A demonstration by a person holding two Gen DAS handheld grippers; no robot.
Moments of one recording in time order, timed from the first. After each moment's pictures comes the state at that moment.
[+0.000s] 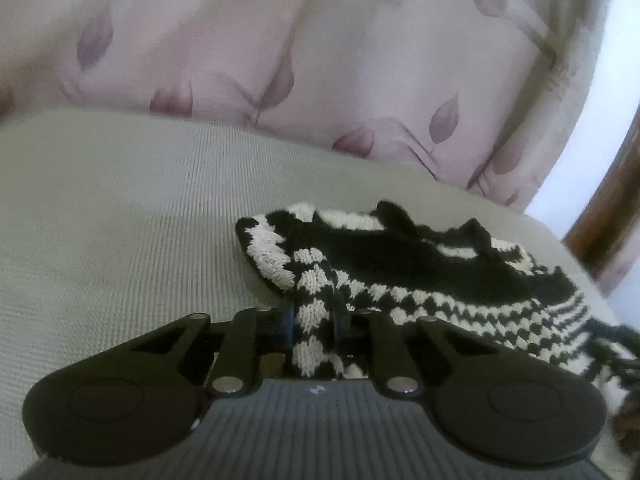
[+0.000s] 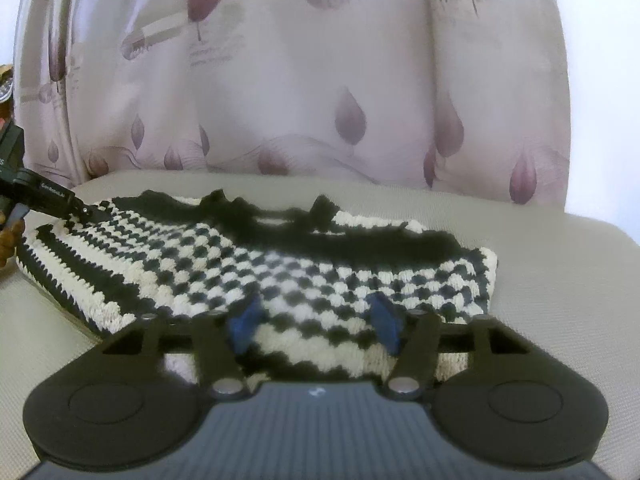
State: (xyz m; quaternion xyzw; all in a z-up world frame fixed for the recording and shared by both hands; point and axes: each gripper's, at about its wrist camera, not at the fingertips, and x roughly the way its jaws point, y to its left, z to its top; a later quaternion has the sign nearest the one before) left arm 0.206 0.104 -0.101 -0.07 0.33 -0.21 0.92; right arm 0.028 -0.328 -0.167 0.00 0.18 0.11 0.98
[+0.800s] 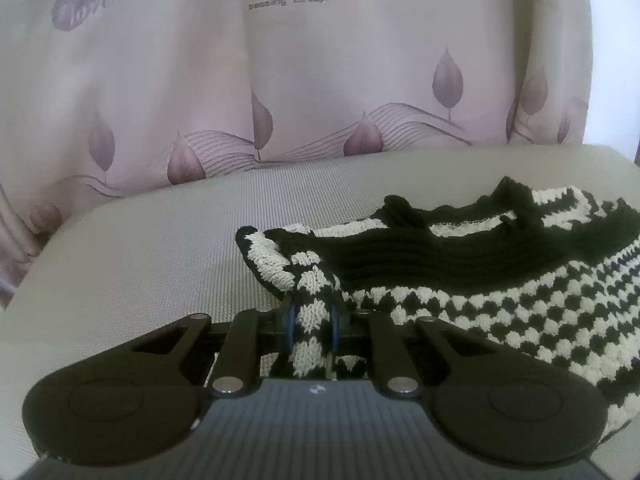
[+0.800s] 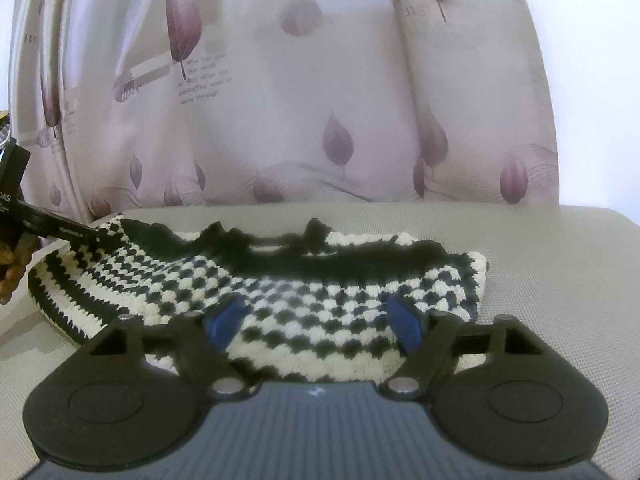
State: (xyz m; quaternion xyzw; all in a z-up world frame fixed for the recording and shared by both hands) left arm 0.183 0.027 -0.080 0.12 0.30 -0.11 0.94; right arm 0.021 -0.345 -0.163 0.05 0.15 0.11 0.98
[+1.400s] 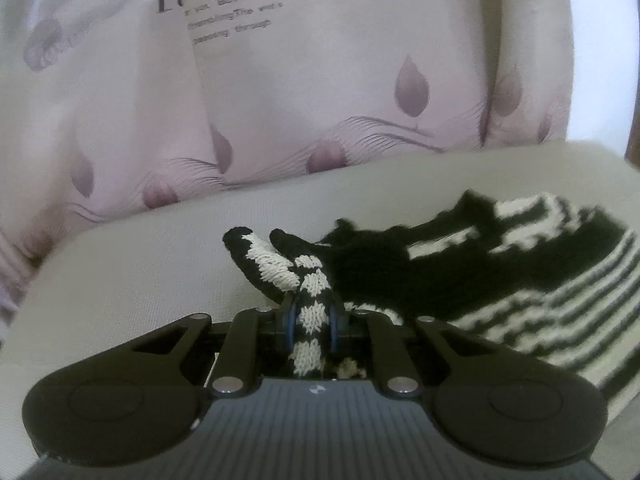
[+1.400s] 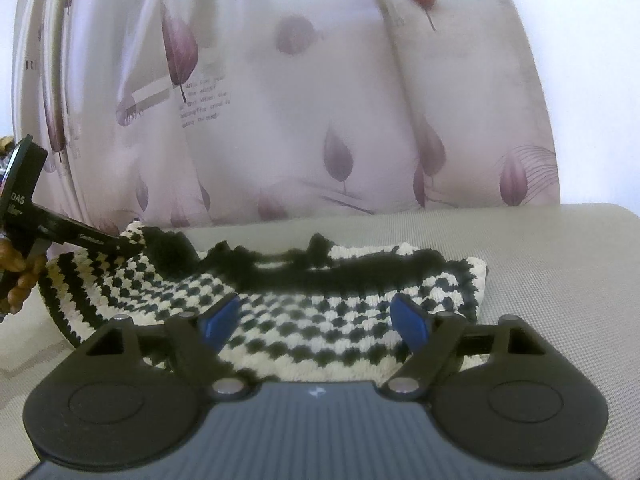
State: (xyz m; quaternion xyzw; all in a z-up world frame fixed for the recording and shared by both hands) left arm 0.172 -0.027 -0.058 0.12 0.31 -0.12 0.94; right arm 0.013 -0.356 -0.162 0.08 0.13 0.12 0.98
